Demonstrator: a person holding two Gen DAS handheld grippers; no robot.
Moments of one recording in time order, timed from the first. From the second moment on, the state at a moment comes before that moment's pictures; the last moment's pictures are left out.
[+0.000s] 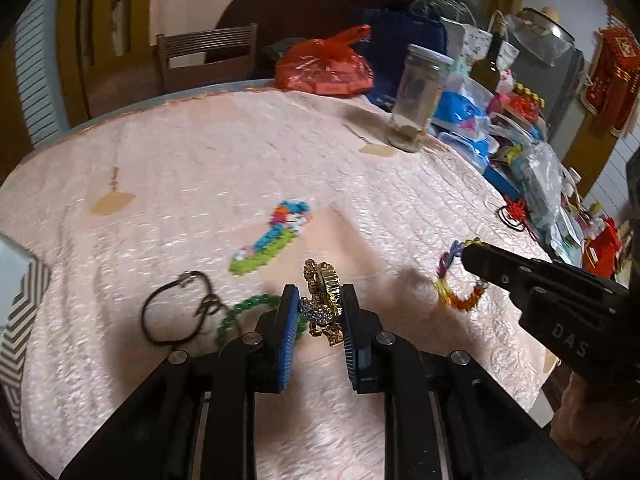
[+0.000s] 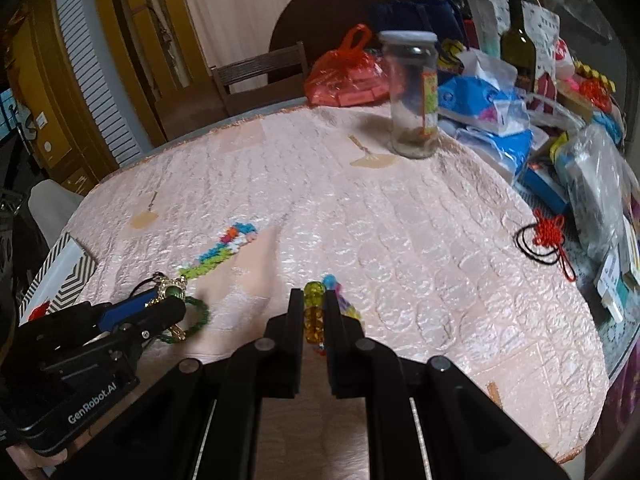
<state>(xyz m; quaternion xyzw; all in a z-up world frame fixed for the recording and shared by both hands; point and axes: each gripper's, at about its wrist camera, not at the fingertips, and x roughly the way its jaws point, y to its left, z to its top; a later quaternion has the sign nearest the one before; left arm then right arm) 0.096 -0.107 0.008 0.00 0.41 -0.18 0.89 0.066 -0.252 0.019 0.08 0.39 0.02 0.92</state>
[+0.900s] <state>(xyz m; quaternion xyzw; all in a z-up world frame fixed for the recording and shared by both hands) 0.094 -0.045 0.014 -0.02 0.41 -0.10 0.91 0.072 -0.178 0.042 0.03 0.36 0.06 0.93</state>
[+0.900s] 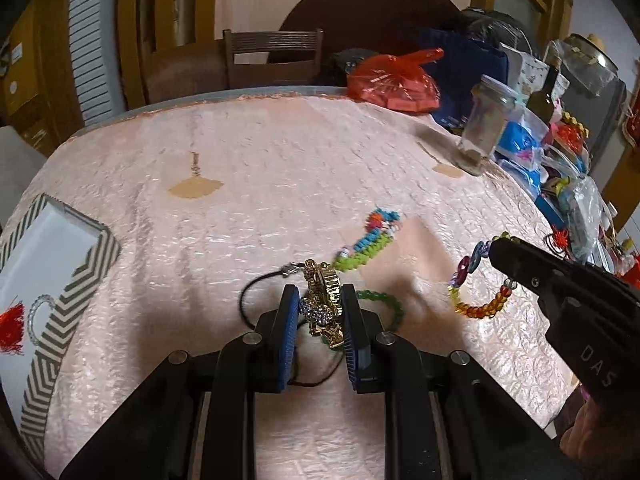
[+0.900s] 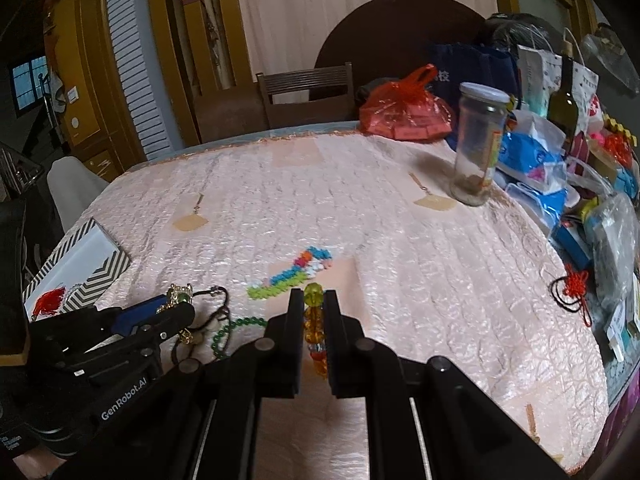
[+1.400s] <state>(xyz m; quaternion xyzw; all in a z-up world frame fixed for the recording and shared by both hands) 0.092 0.026 0.020 -0.04 0.40 -0.04 0.91 0.085 -0.133 0.040 0.01 0.36 0.09 0.93</state>
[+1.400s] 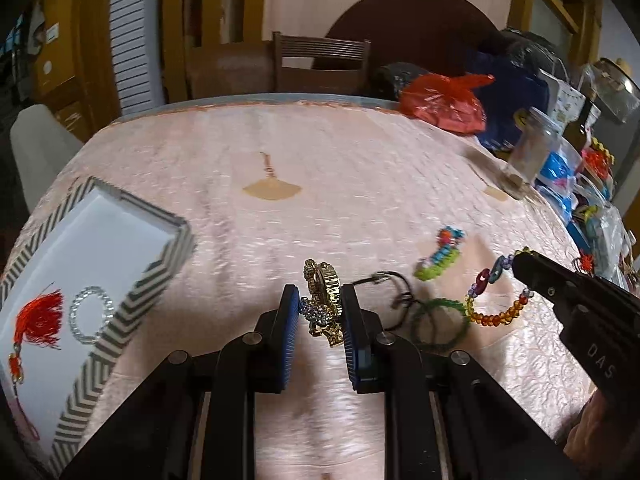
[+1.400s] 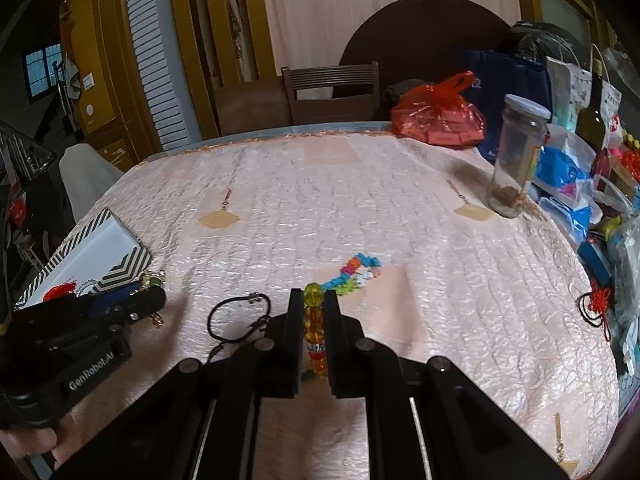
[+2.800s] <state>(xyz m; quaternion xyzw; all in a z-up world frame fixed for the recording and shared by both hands) 0.028 0.259 -0.004 -0.14 0.40 0.19 0.88 0.109 0.102 0.075 -0.04 0.35 0.31 0.89</state>
